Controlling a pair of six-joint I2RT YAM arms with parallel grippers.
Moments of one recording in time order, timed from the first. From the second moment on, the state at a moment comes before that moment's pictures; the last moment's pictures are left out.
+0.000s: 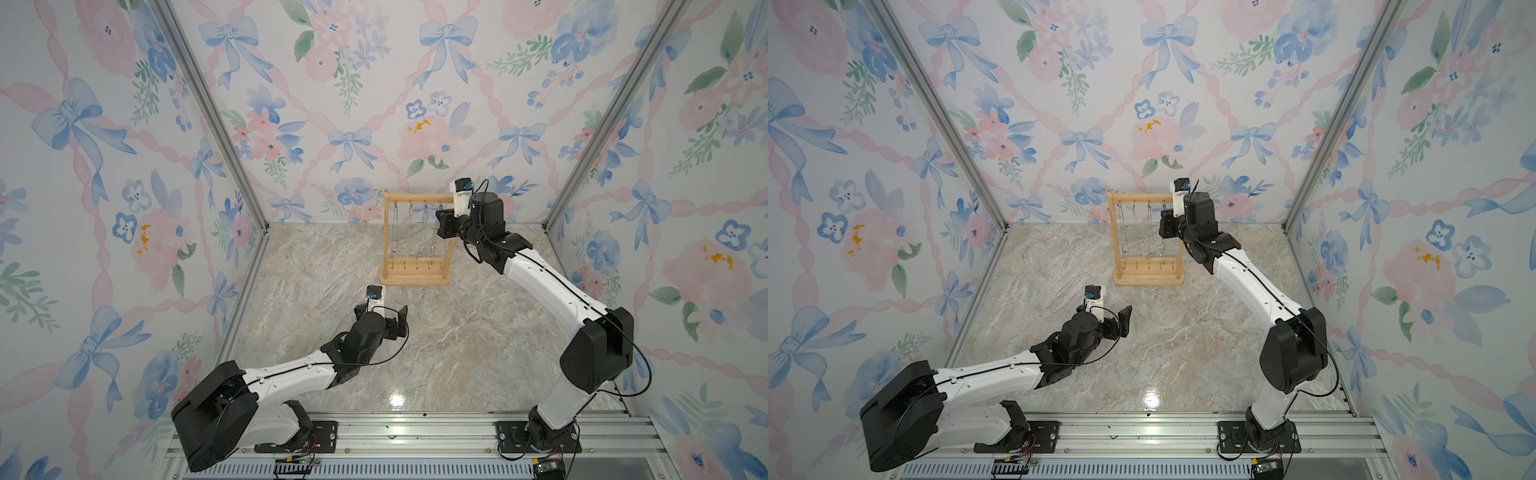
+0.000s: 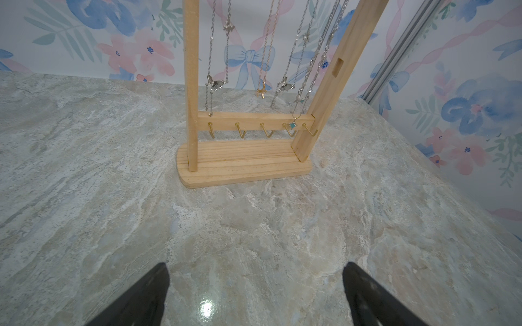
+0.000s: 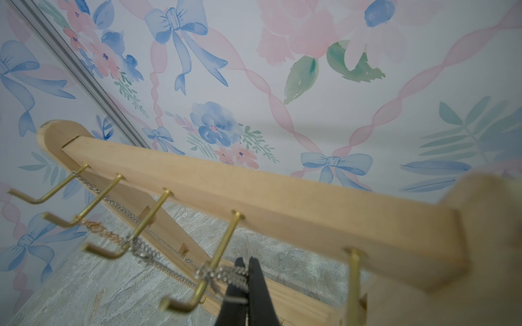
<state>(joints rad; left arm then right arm) -0.87 1.24 0.50 0.37 -0.45 -0.41 0.45 1.73 1.61 -0.20 -0.06 0.22</state>
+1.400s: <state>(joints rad) -0.87 1.24 0.50 0.37 -0.44 -0.41 0.46 1.65 1.67 -0.36 -0.13 0.21</state>
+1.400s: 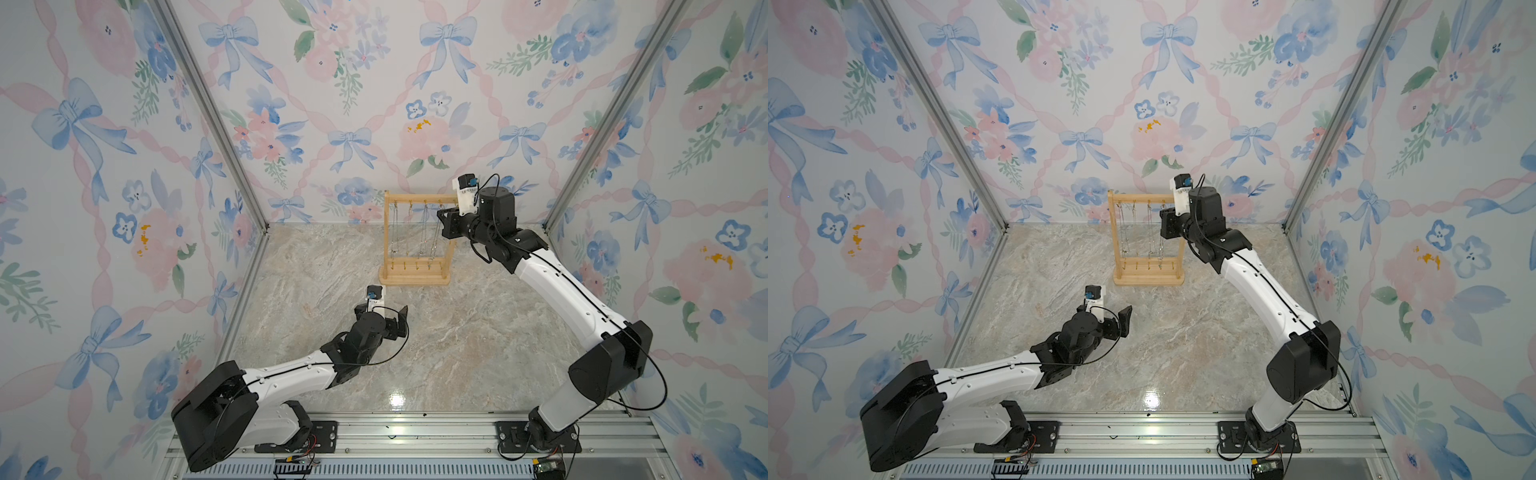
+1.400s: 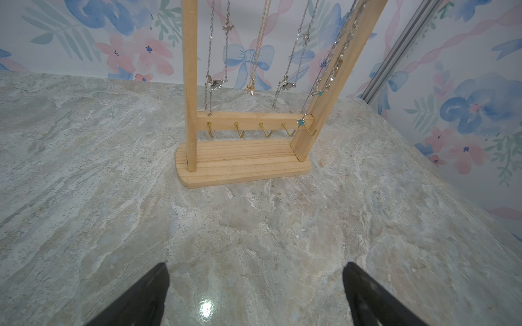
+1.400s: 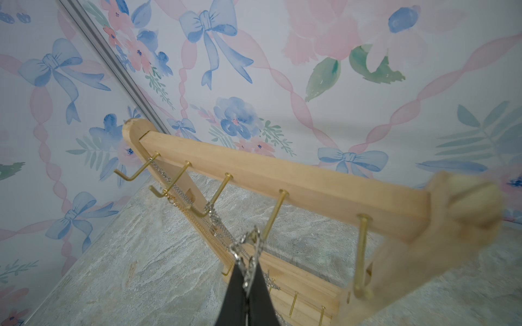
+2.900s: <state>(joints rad) -0.87 1.12 0.45 0.39 -0.47 -0.38 0.50 1.27 1.39 -0.33 -0.33 0.26</state>
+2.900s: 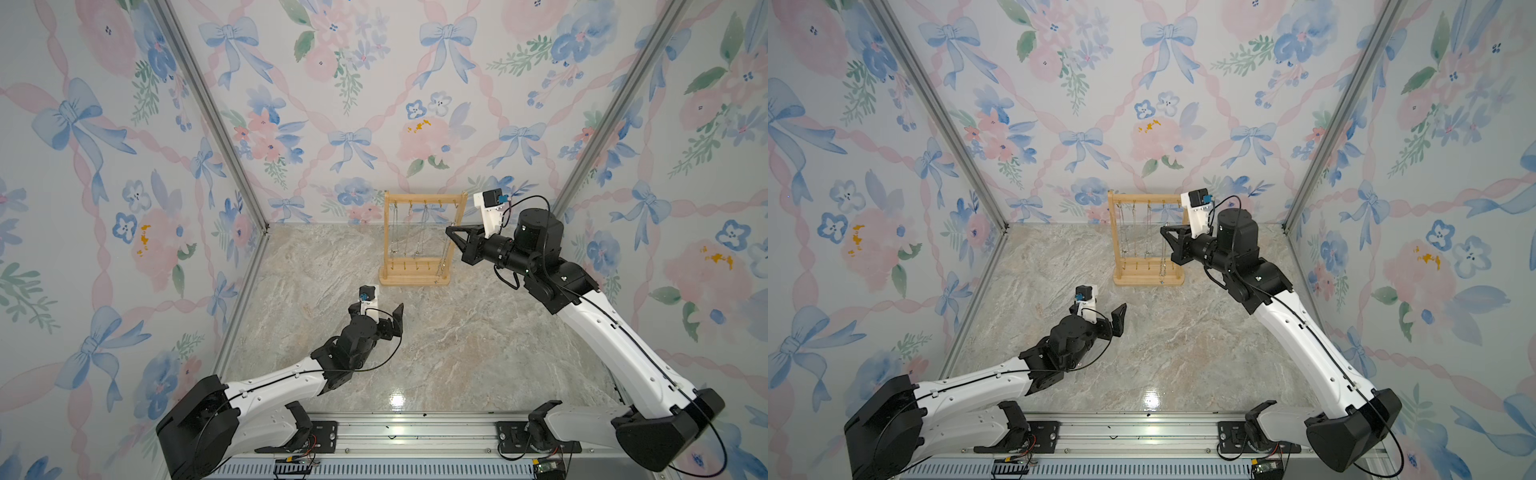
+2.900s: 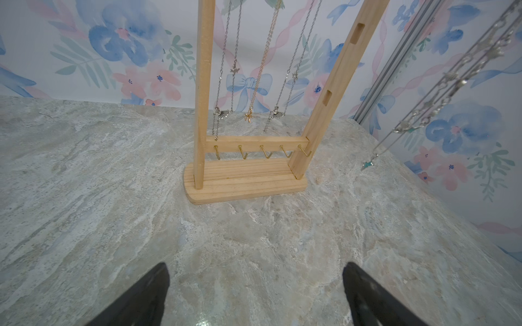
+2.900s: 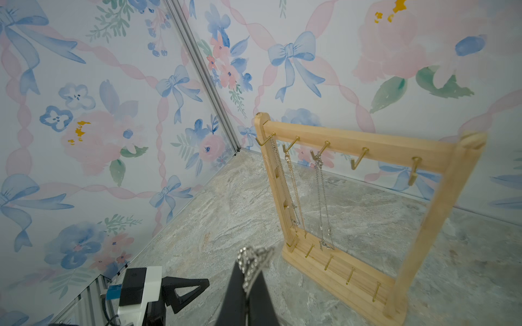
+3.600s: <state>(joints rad) -0.87 0.82 0.28 0.58 -0.45 -0.23 0.68 1.06 1.08 -0.25 -0.38 0.26</state>
